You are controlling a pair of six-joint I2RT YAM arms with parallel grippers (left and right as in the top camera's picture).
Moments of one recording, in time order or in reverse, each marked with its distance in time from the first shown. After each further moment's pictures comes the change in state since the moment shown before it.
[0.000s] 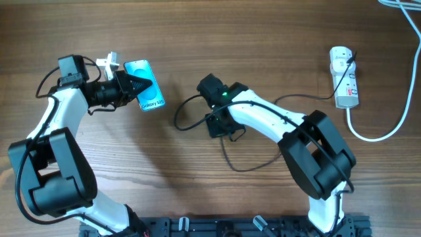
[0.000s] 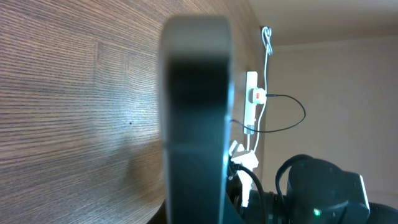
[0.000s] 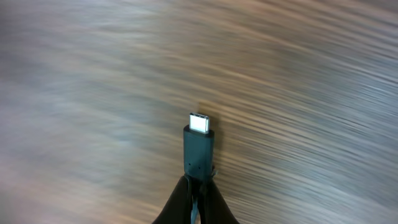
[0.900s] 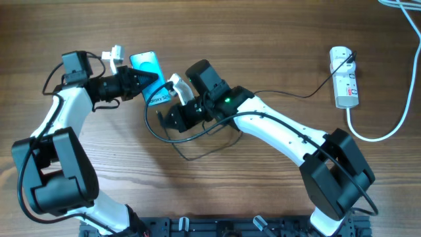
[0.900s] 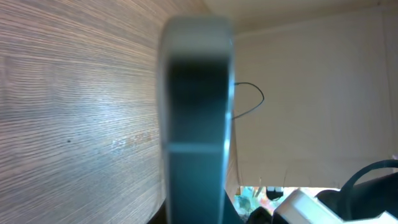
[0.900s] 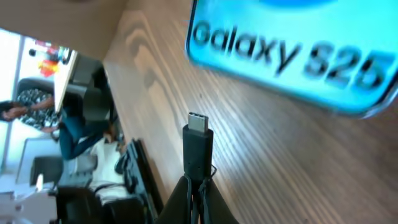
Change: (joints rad) left arm -0.037 0.000 -0.001 0.104 0.165 -0.031; right arm 0.061 -0.159 -0.017 0.499 -0.591 0.002
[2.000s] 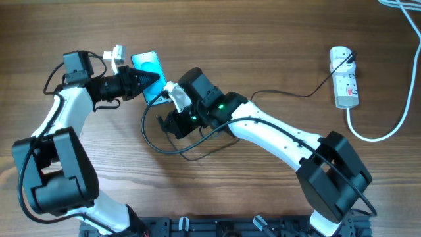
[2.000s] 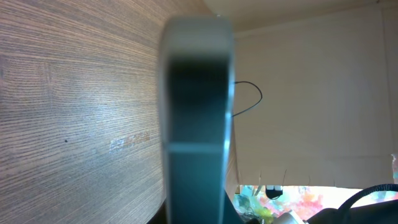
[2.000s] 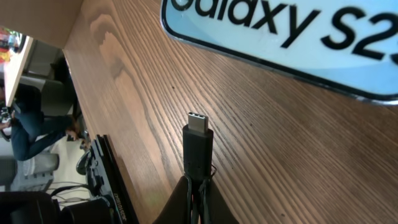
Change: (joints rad) left arm -0.005 0.000 0.000 0.001 0.003 0.000; right arm 0.052 0.003 -0.002 -0.050 0.135 -0.072
